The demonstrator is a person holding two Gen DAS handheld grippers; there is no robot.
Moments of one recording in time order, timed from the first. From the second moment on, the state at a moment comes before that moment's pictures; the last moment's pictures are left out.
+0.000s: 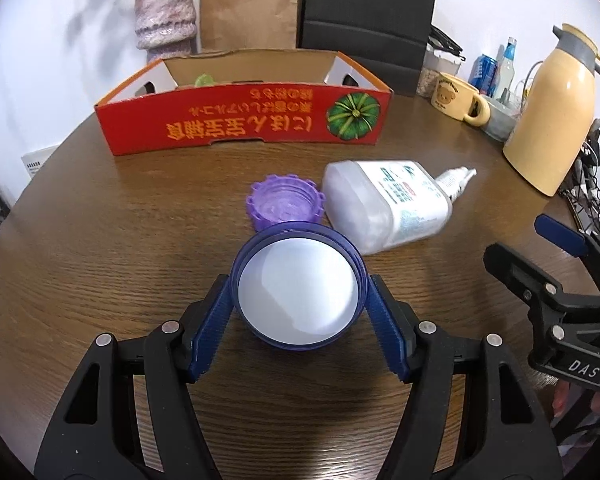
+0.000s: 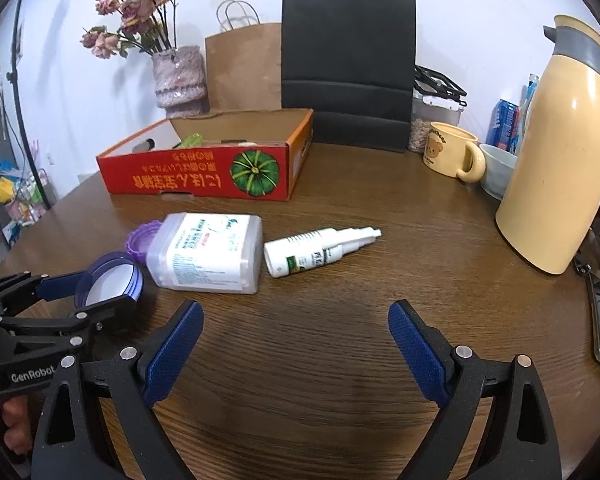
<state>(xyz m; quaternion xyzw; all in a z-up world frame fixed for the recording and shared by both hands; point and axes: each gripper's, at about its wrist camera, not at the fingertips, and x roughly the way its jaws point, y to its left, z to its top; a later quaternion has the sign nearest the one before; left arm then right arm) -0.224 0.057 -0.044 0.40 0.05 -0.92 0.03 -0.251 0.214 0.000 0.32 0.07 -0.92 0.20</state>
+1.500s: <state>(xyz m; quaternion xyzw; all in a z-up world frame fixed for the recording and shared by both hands) -0.231 -0.019 -0.034 0.37 0.04 -0.93 0.06 -0.290 0.110 -0.018 0.37 0.10 -0.91 0.19</state>
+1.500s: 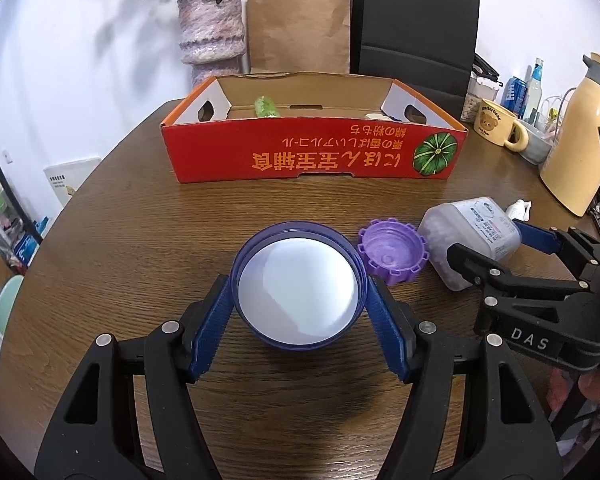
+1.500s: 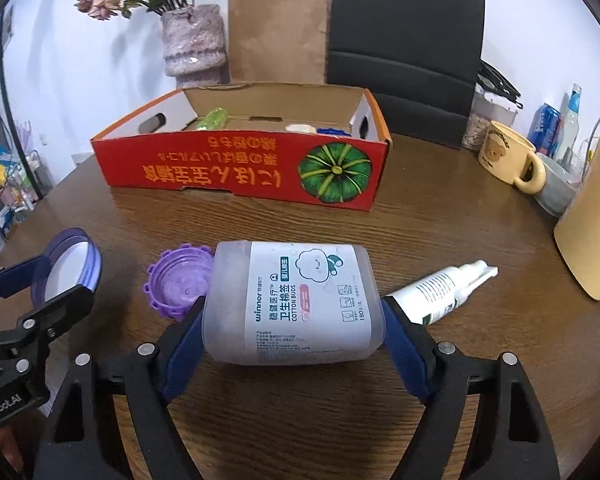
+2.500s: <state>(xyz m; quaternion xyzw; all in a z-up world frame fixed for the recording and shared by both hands) -0.245 -0.033 0.026 0.31 0.04 -0.95 0.07 -0.278 0.096 0.045 0.26 0.09 -0.94 0.21</state>
